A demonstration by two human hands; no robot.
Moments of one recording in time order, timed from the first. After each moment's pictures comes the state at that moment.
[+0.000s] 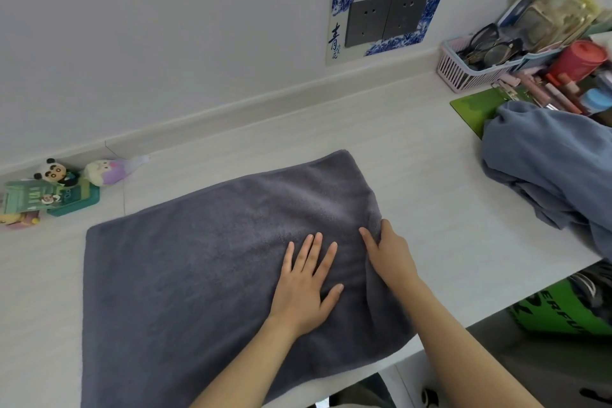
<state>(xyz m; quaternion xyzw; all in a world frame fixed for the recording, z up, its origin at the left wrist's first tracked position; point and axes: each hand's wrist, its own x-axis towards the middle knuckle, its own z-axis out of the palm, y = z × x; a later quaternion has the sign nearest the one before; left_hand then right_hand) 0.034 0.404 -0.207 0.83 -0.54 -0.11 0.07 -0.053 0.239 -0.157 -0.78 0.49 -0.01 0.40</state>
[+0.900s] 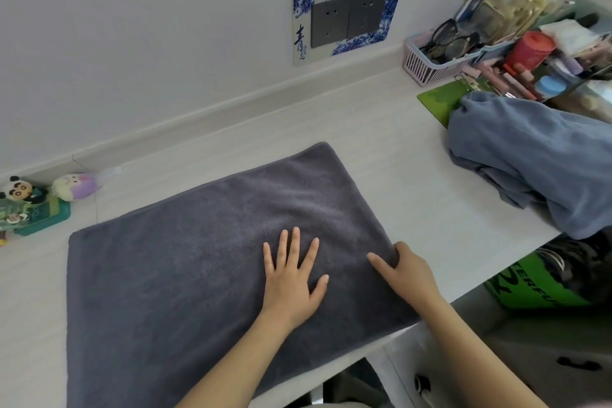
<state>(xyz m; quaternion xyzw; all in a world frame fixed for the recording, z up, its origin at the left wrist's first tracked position) 0.024 0.391 -0.203 0.86 -0.50 -0.11 0.03 -0.128 0.233 -0.156 -0.78 0.52 0.05 0.35</state>
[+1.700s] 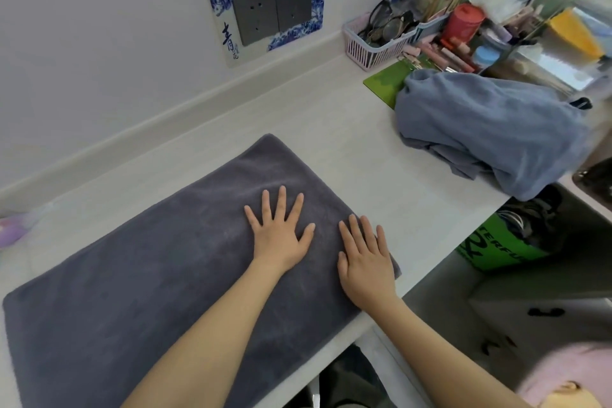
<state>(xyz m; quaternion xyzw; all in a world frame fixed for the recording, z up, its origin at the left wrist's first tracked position) 0.041 0.282 -0.191 0.83 -0.53 -0.15 -0.03 -0.135 0.241 -0.197 -0.89 0.44 0.03 0.11</state>
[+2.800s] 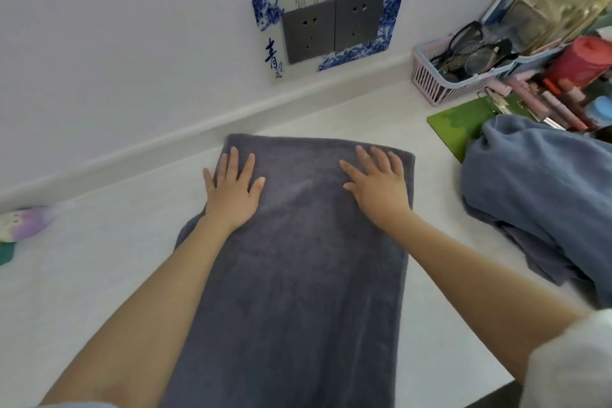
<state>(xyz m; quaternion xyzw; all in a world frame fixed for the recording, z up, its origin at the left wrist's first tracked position) 0.210 0.215 -0.175 0.92 -0.36 -0.15 -0.01 0.015 0.023 -0.172 -0.96 0.27 0.06 0.00</state>
